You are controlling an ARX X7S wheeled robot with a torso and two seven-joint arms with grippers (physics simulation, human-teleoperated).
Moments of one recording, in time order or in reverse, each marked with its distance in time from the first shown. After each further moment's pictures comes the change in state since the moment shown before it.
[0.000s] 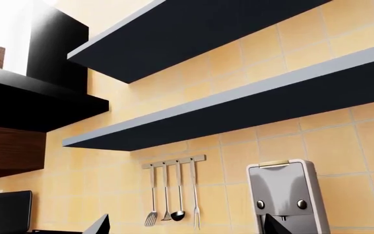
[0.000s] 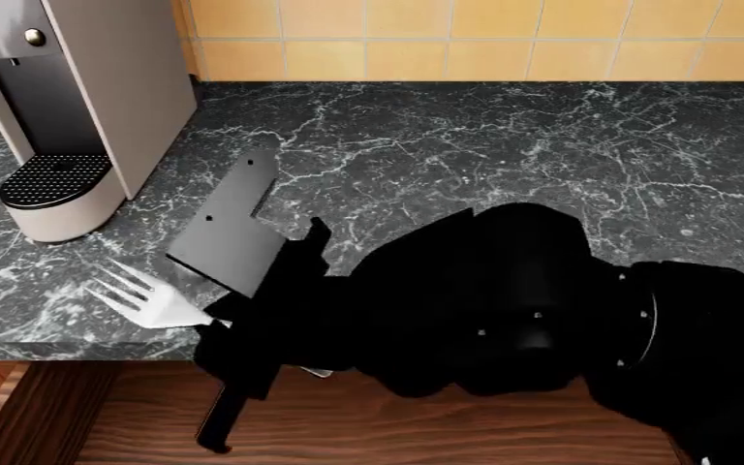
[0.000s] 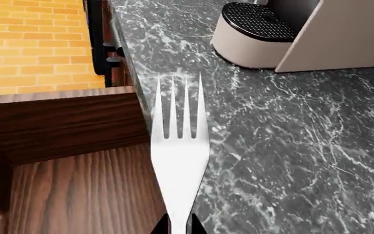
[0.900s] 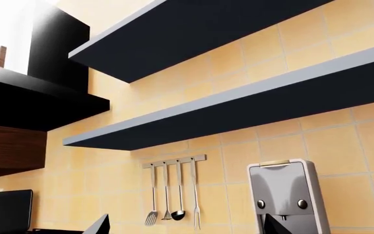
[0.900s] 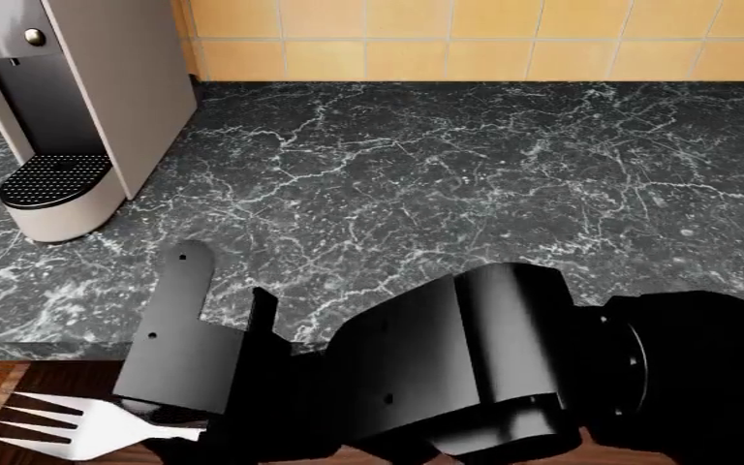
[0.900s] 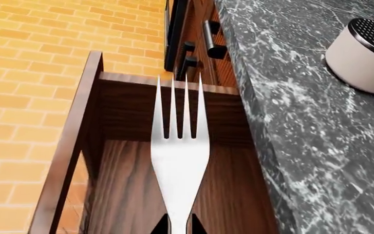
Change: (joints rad) left arm 0.000 0.011 0.005 0.000 0.004 0.007 0.005; right arm -0.038 -0.009 -0.079 -0.159 -0.071 -0.047 -0.173
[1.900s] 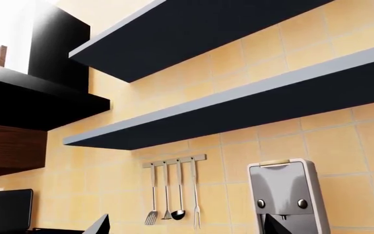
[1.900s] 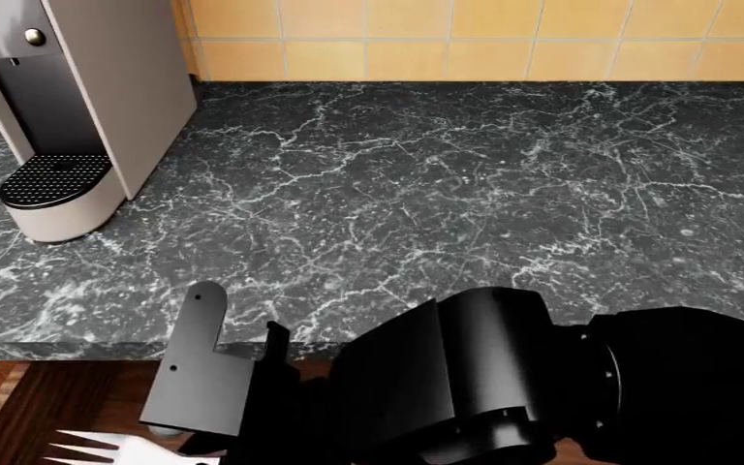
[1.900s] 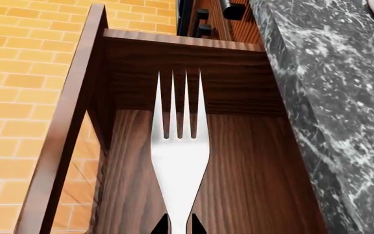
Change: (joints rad) left arm 0.000 0.004 0.005 0.000 0.003 0.003 0.000; right arm -0.047 -0.001 -0.077 0.038 -0.029 0.011 -0.041
